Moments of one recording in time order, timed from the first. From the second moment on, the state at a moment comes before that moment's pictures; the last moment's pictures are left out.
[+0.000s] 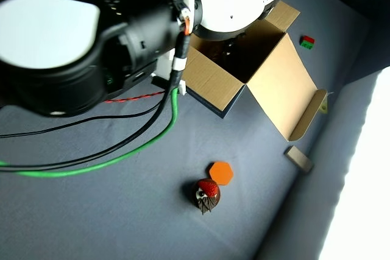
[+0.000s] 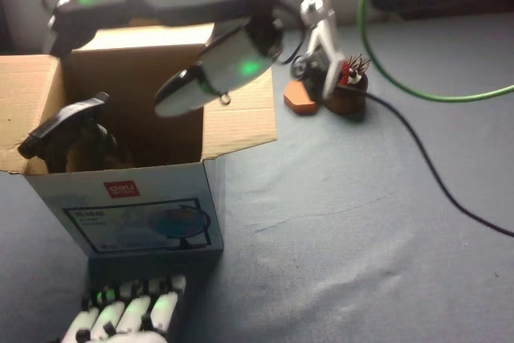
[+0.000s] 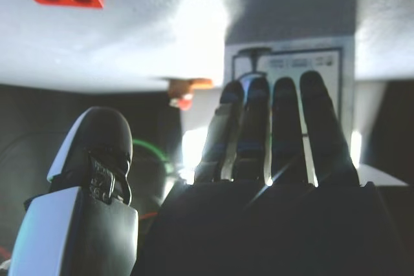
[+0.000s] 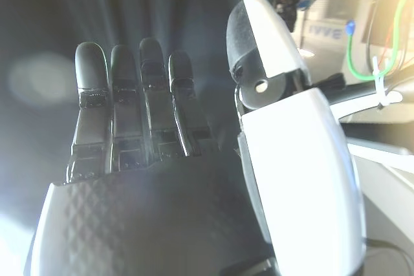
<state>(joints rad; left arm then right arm) 1.01 -1.19 0.22 -1.30 -1.67 1.76 0.03 -1.48 1.51 -1.53 0.68 0.53</state>
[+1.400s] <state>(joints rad) 0.56 -1.07 0.17 -1.30 -1.69 1.93 -0.08 -0.95 0.71 -1.35 -0.26 0.63</state>
